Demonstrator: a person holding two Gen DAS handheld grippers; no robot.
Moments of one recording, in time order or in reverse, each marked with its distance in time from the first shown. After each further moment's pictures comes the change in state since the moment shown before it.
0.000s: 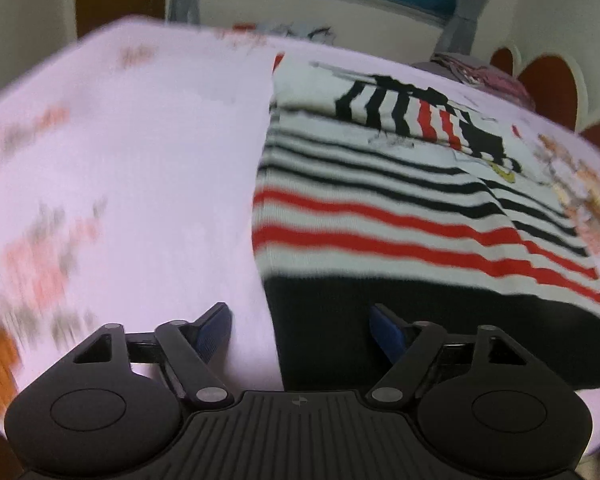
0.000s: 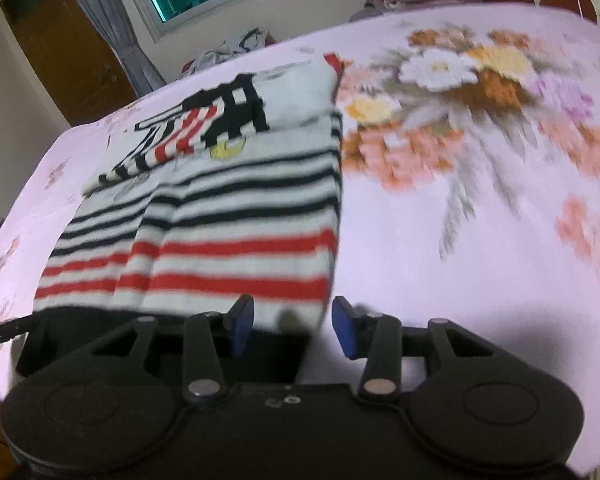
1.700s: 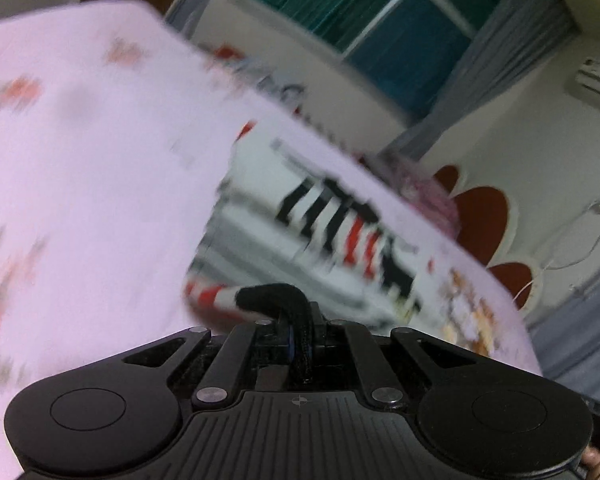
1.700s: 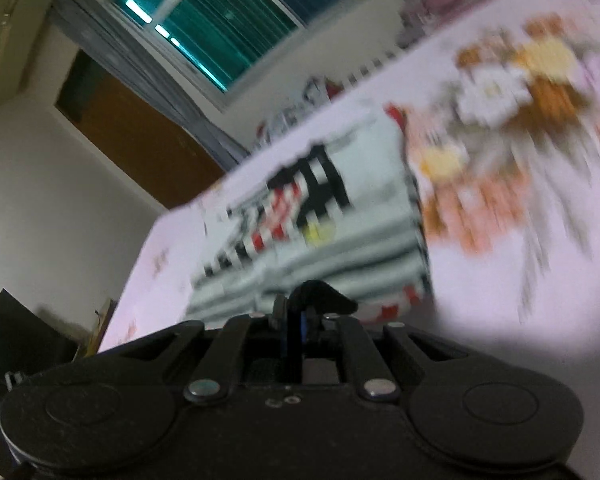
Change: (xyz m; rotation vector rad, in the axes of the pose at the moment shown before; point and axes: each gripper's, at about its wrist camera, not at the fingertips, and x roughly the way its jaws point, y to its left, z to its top) left arm -0.010 0.029 0.079 -0.291 -0.174 -0.334; right arm -0.026 -0.014 0.087 0.159 -0.162 0.363
